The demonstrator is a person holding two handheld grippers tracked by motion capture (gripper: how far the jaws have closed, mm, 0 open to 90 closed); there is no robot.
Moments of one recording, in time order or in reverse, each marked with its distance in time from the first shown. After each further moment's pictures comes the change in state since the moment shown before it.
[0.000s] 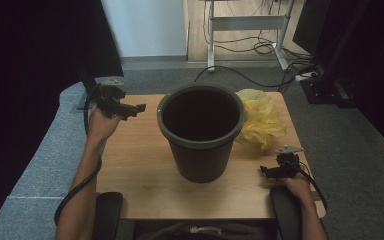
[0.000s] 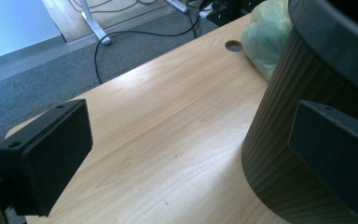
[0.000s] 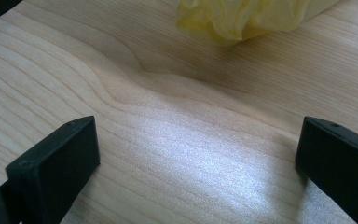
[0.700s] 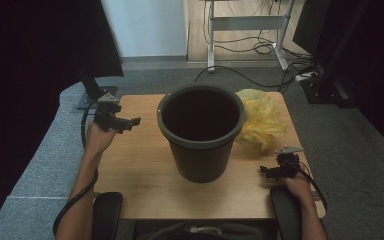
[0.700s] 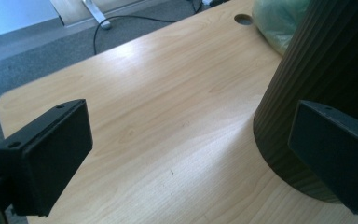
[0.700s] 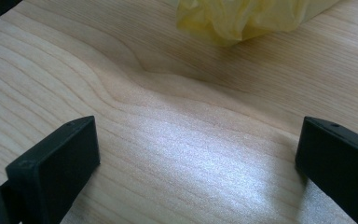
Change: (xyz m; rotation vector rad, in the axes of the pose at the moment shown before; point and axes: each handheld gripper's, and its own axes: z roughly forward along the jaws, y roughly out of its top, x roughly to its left) left arm 0.014 -0.053 0.013 0.025 -0.005 -0.033; right arm 0.000 0.000 0.000 0.000 0.000 0.000
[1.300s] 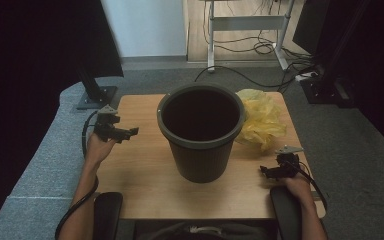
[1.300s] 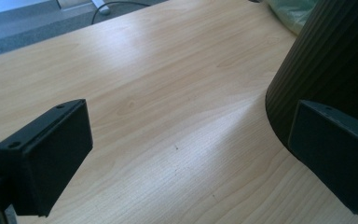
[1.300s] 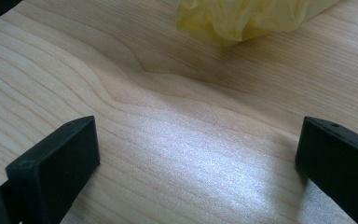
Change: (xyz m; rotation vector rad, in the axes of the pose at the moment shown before) left arm 0.011 -0.042 0.018 0.017 -0.009 -0.038; right arm 0.000 0.000 0.000 0.000 0.000 0.000
